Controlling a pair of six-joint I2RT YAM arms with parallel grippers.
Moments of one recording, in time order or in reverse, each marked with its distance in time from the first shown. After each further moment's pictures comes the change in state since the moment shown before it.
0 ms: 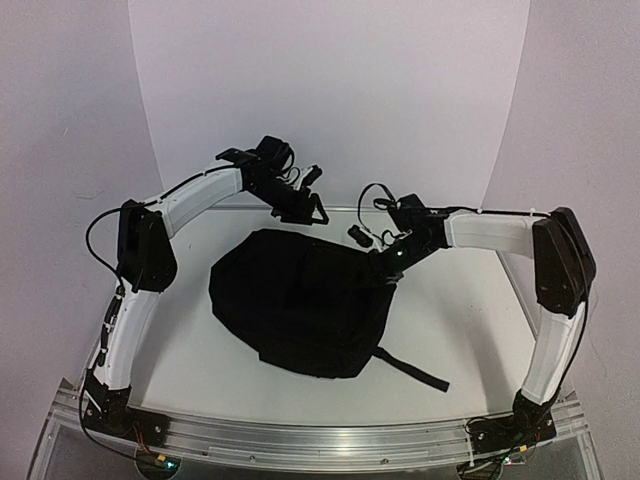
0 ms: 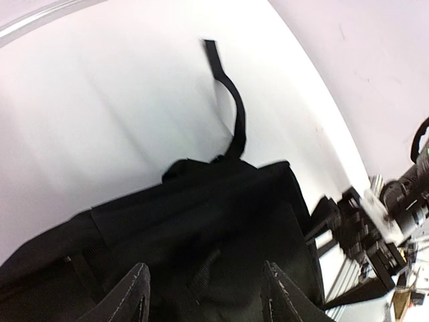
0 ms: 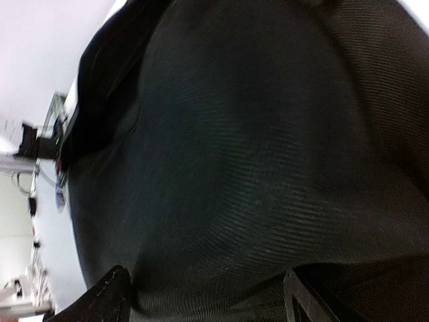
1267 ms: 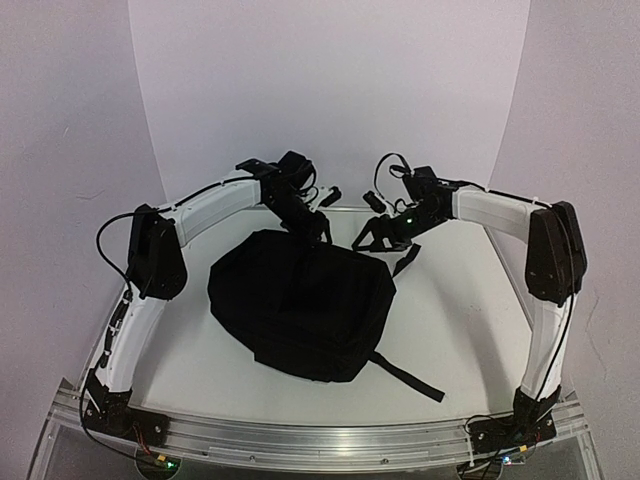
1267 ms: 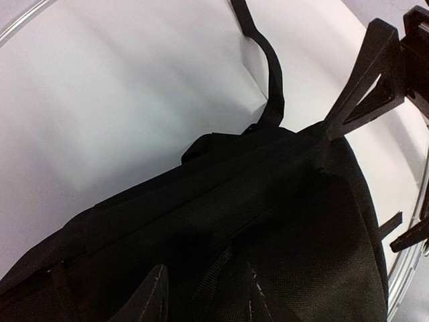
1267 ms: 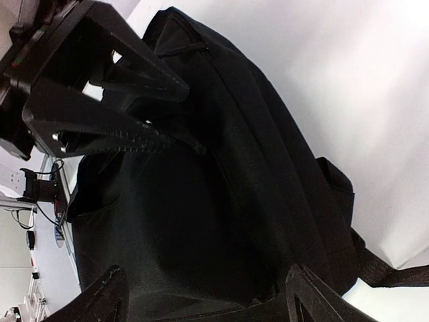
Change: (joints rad) left arm -0.097 0.029 -0.004 -0.075 -0.200 0.209; right arm -0.122 0.098 0.264 -0.096 0.000 -0.025
